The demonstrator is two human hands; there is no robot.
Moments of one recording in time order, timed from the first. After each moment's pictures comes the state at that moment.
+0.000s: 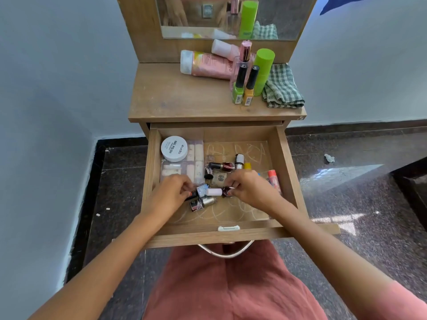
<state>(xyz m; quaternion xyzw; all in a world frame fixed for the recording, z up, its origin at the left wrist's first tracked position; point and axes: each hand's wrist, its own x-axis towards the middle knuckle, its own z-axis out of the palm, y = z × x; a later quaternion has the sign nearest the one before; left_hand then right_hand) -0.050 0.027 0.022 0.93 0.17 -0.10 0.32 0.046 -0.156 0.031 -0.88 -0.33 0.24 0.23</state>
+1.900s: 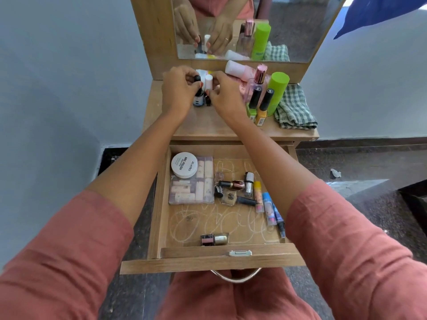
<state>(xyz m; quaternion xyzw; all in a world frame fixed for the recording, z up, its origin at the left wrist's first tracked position) 0.120 0.098 0.123 0.86 0.20 0.27 0.39 0.168 -0.002 0.111 -0.85 -0.27 -0.01 0.45</state>
